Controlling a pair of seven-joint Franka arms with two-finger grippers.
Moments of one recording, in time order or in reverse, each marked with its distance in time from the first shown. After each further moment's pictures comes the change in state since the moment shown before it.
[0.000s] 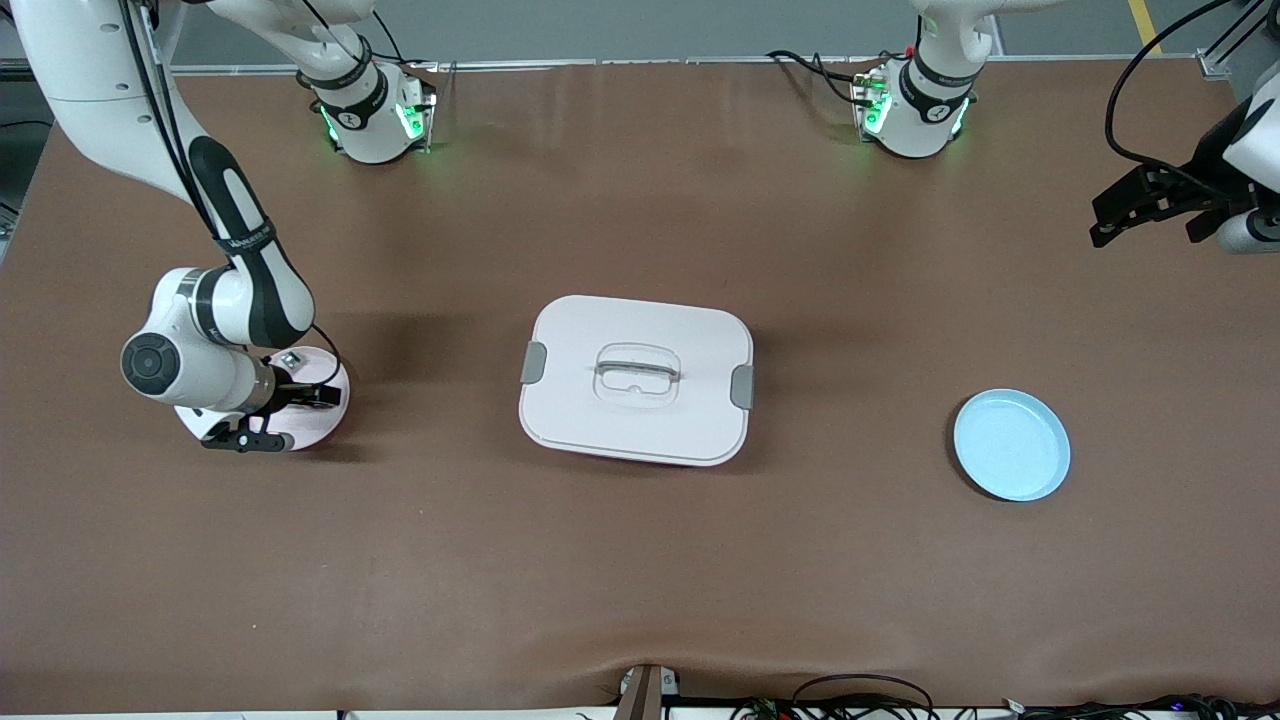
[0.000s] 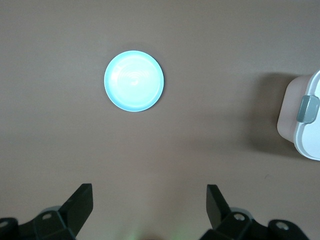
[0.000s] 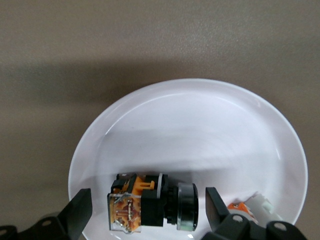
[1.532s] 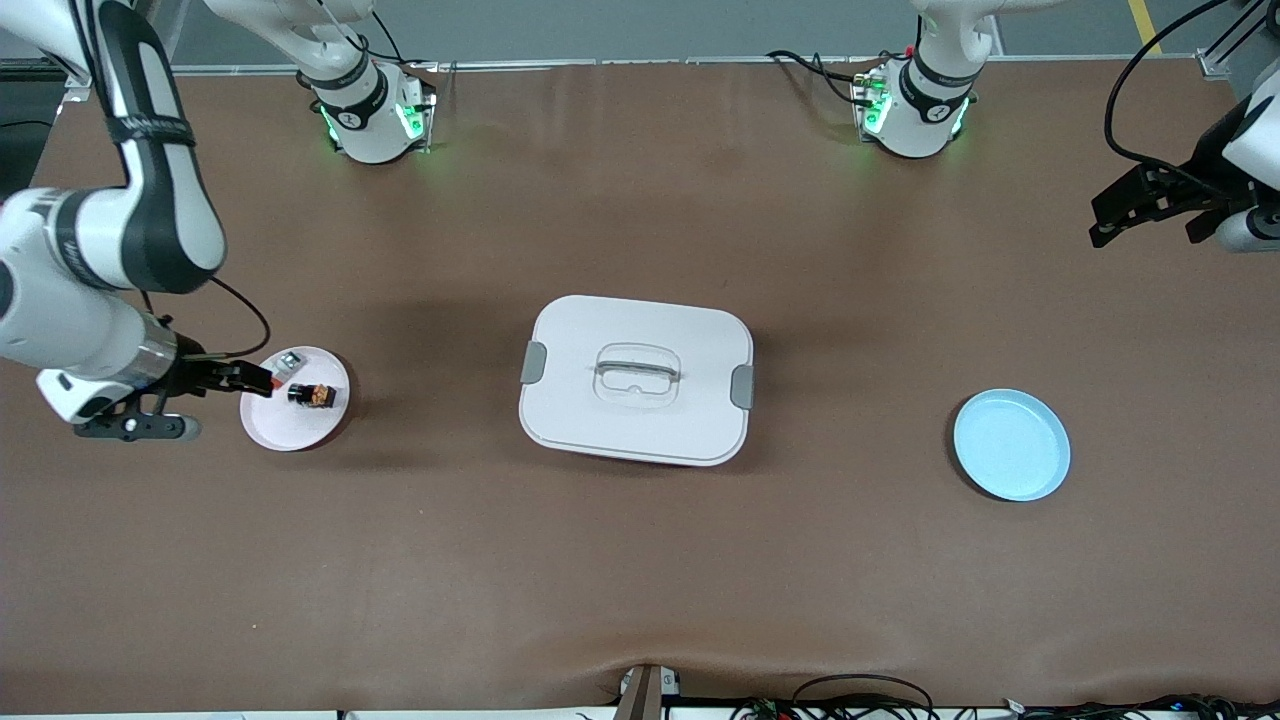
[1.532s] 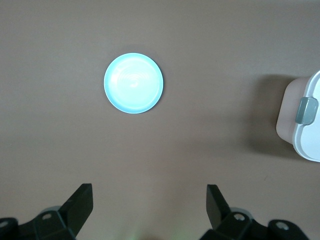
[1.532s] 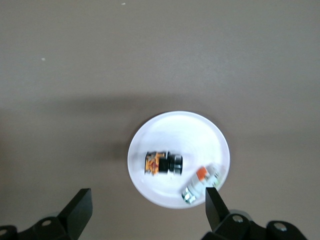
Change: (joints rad) left arm -0.001 -0.002 0.000 -0.001 0.000 0.008 0.000; right arm 0.013 -0.251 0.003 0.113 0.000 -0.238 -0.006
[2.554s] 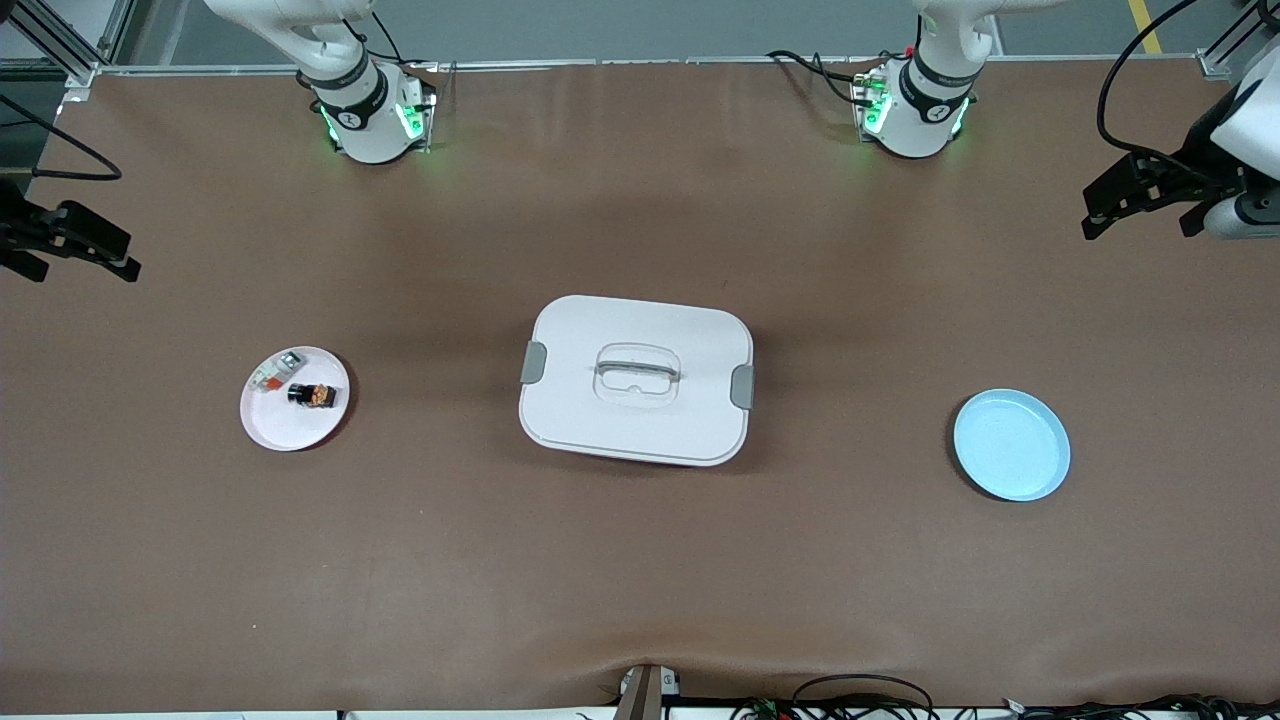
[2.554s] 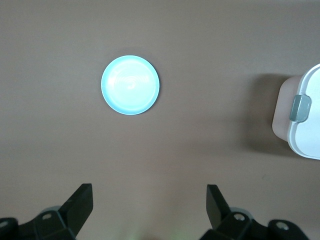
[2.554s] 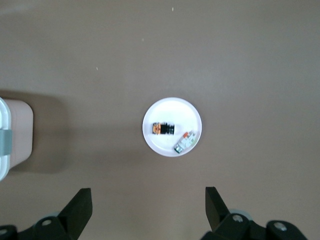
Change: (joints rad) left arm -0.013 -0.013 -0.005 -0.001 0.000 0.000 0.000; right arm 0.001 -0.245 0.004 0.374 0.000 -0.575 -0.015
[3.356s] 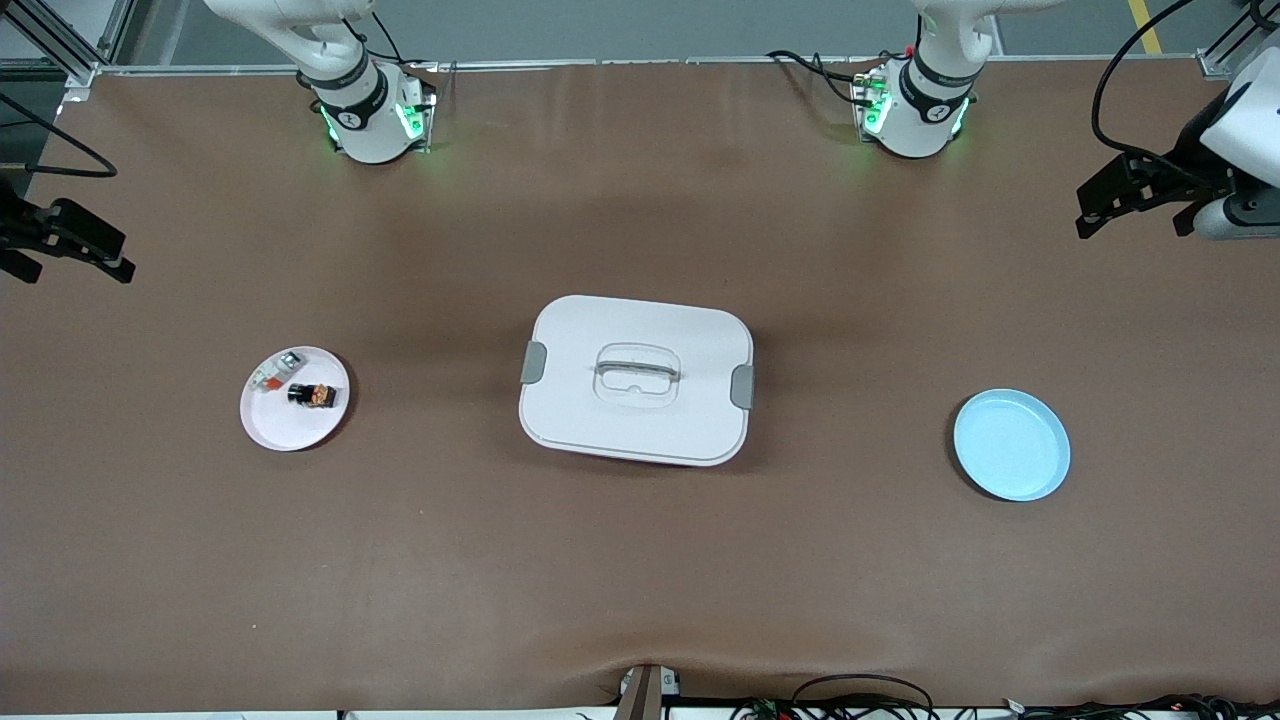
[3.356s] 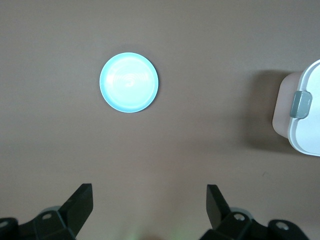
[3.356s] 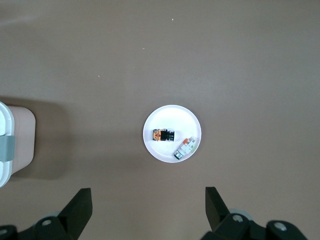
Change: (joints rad) left arm -0.004 -0.008 -0.006 -0.014 0.000 -0.001 0.000; right arm 0.000 -0.021 0.001 0.003 0.000 0.035 0.000
